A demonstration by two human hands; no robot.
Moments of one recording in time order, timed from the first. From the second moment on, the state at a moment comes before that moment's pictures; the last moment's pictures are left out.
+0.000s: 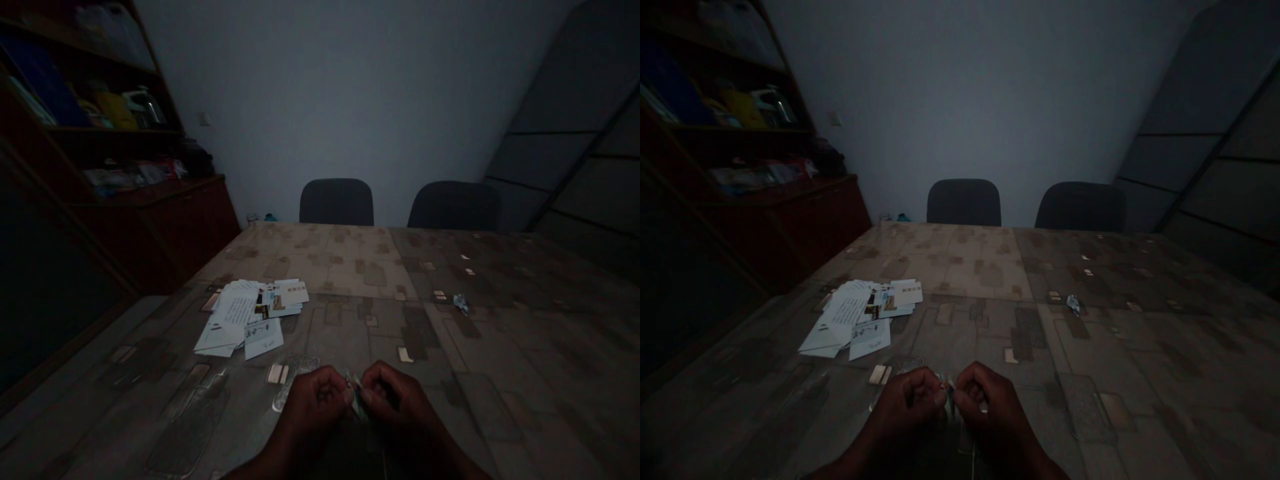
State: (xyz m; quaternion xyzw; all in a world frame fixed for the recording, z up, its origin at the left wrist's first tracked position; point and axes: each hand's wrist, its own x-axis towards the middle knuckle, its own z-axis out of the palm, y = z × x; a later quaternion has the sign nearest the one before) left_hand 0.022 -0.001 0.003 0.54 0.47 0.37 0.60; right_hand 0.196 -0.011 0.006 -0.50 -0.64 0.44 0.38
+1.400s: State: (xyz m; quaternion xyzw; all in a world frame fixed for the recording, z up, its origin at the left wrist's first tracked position) left_hand 0.019 0.002 0.012 0.49 0.41 0.38 0.67; right_hand 0.202 -0.013 0.022 -0.42 -0.73 0.27 0.46
